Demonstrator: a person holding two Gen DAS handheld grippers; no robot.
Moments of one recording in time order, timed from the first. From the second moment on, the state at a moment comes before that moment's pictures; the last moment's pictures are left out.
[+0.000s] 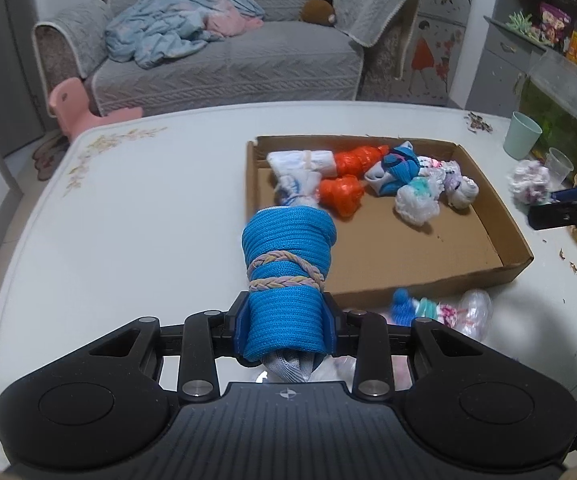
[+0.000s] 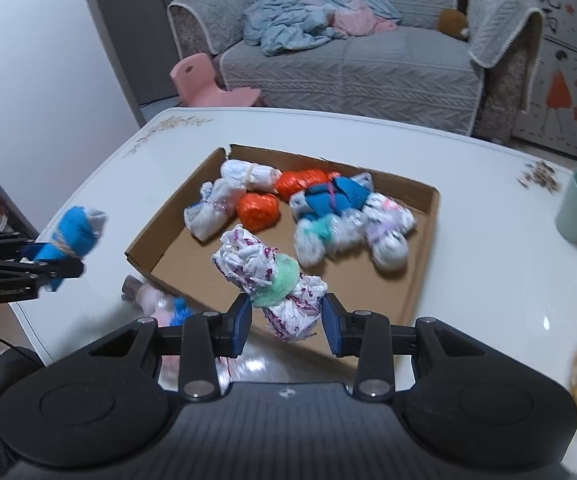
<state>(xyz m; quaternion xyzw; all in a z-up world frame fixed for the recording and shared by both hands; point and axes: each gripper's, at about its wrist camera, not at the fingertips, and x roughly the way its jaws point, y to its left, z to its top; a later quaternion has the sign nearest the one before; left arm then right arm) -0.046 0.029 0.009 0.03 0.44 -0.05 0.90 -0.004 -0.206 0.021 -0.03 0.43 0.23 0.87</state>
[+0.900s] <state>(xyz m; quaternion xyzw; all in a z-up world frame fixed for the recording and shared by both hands) 0.049 -0.014 -0.064 0.03 0.51 -0.09 0.85 0.075 -0.139 -0.029 -0.08 0.48 0.29 0.83</state>
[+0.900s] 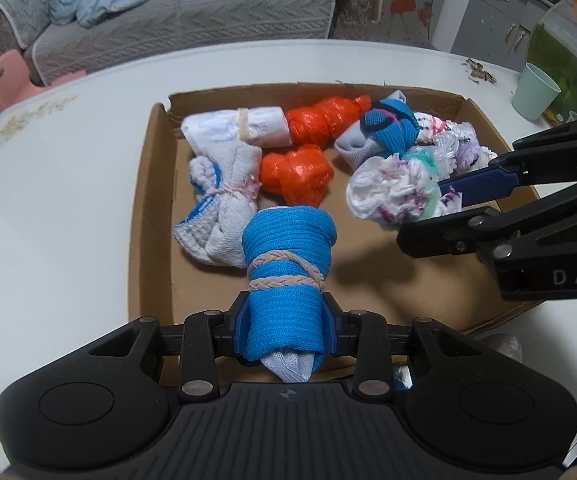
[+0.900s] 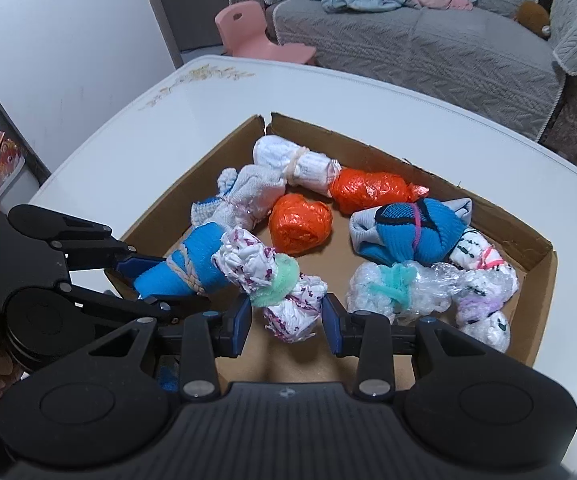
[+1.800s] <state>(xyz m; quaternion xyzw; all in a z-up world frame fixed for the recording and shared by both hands) 0.060 -0.006 -0.086 -0.02 0.47 0.02 0.88 0.110 -0.116 -0.066 -0.09 0.48 0.28 0.83</state>
